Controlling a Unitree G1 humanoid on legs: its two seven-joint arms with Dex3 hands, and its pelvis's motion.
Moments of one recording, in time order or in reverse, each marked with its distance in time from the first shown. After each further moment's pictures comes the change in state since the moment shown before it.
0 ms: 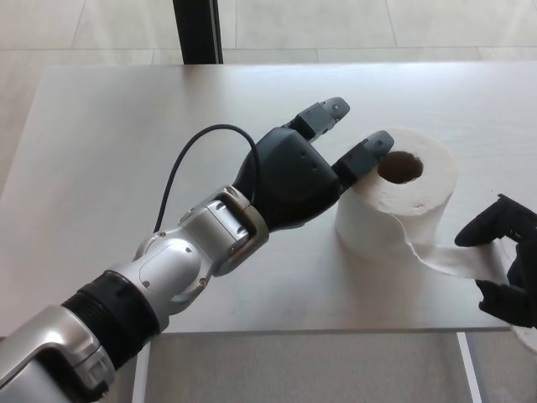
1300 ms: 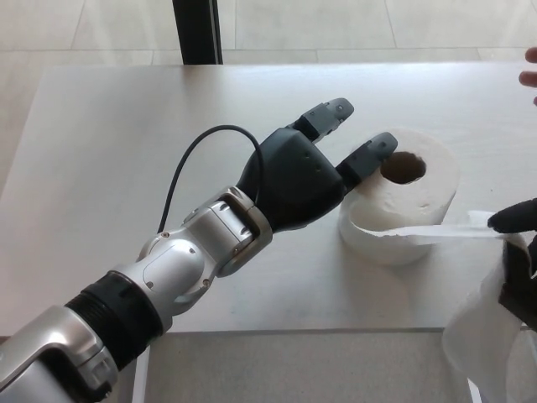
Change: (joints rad) left_arm 0.000 -0.009 0.000 0.000 0.005 0.000 -0.001; right_arm 0.070 0.281 -0.200 -0.190 0.526 -0.124 0.004
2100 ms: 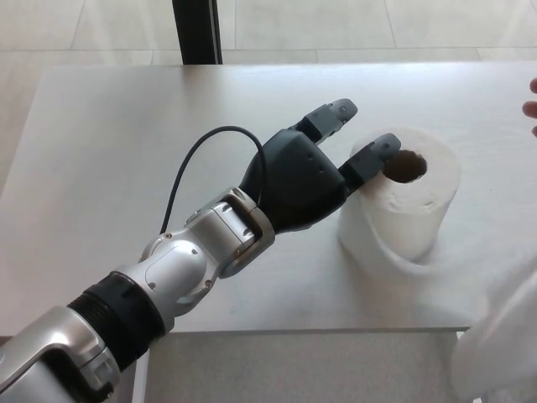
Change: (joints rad) left_arm 0.000 -0.005 -0.004 0.000 0.001 0.000 0.000; right_arm -0.301 0.024 -0.182 0.007 0.314 0.059 -0.148
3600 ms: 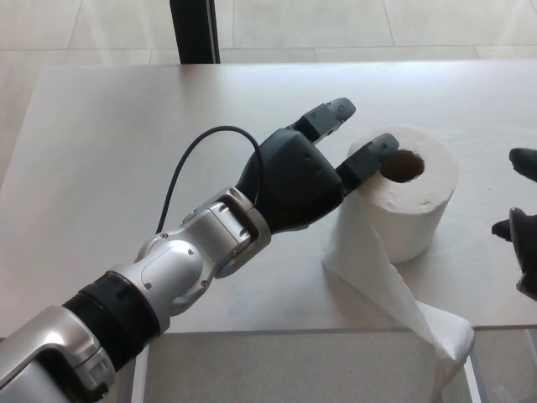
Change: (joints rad) left_arm 0.000 0.015 -0.007 -0.009 0.007 0.000 0.013; right_arm 0.281 -0.611 0.338 -0.155 0.001 0.277 -0.046
